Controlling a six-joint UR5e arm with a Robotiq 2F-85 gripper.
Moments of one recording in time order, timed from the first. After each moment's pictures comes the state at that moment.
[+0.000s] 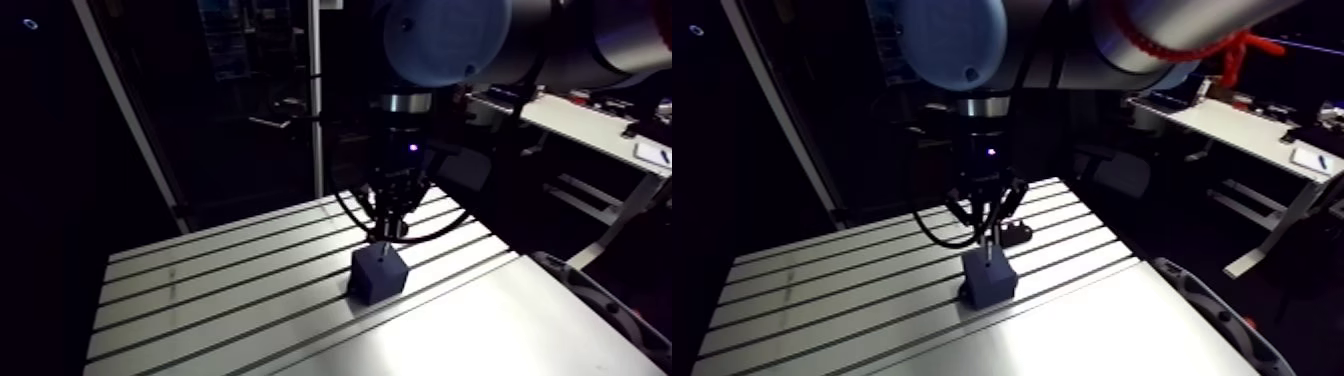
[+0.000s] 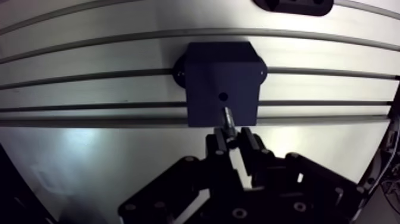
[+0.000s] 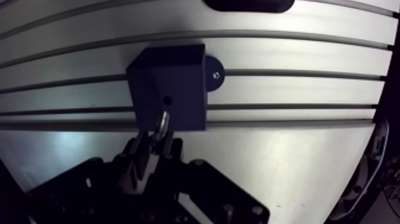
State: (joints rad) arm -0.44 -1.39 1.86 -1.82 -1.60 -1.97
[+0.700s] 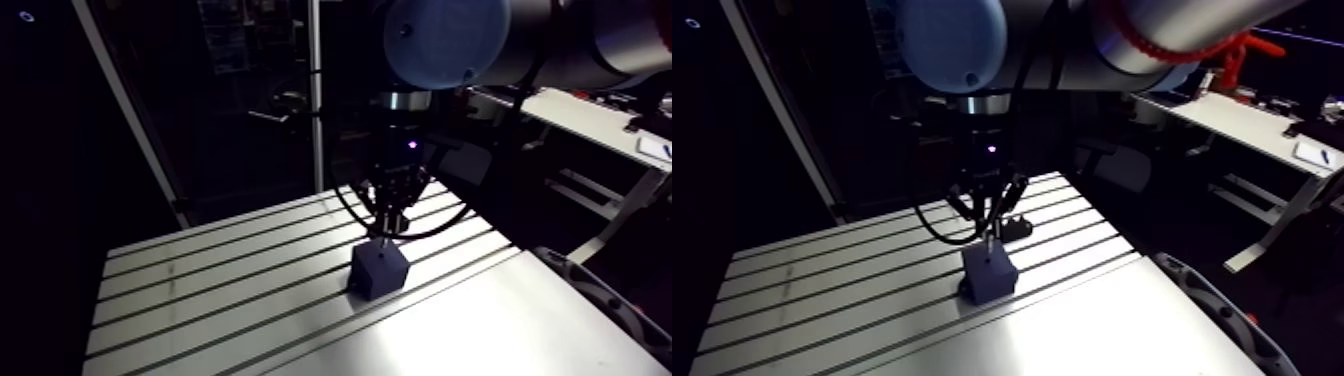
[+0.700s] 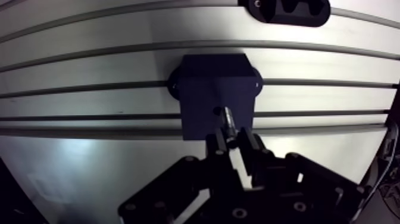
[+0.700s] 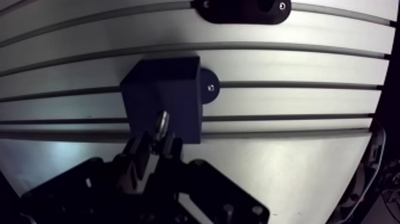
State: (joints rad) arm -0.44 -1.37 1.86 -1.86 -1.60 -1.97
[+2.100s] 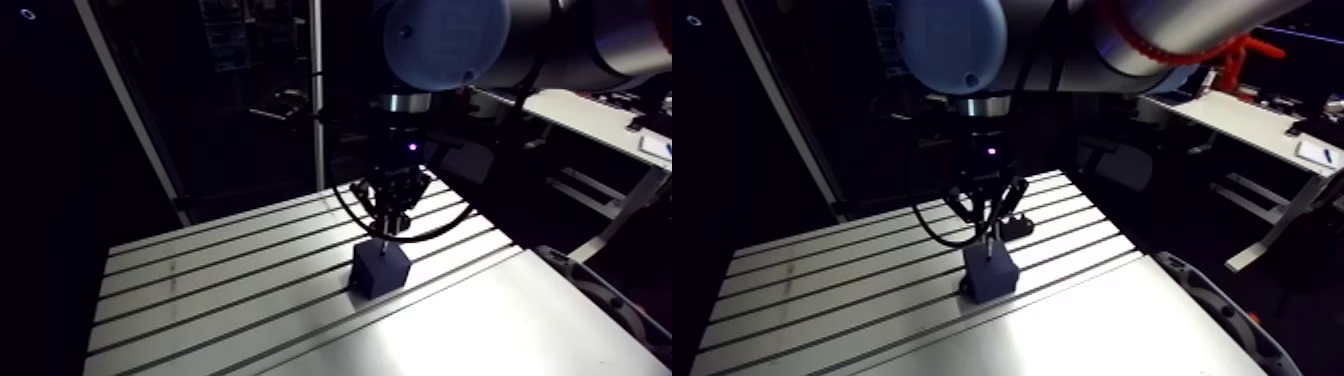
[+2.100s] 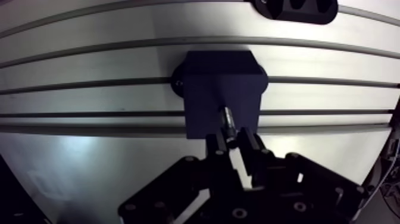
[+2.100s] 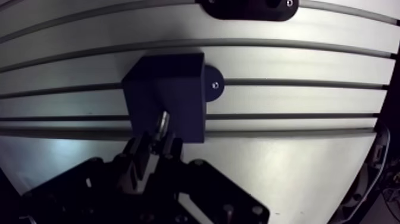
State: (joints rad) arm -0.43 -1.36 1.86 -1.85 -1.60 -1.97
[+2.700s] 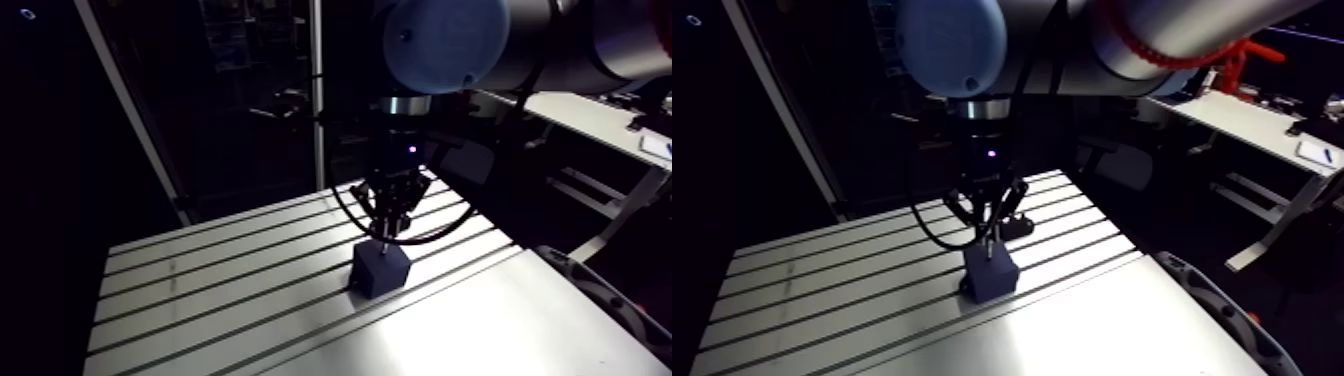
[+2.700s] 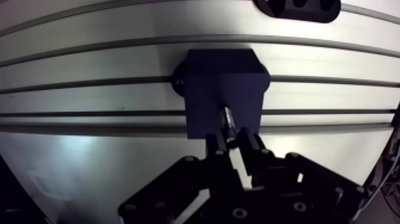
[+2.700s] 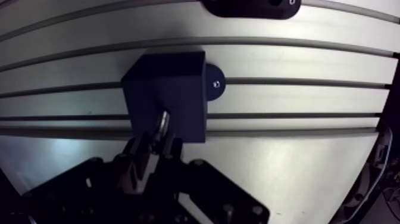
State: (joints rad) arm -0.43 -1.36 1.87 -1.86 -1.60 -1.97
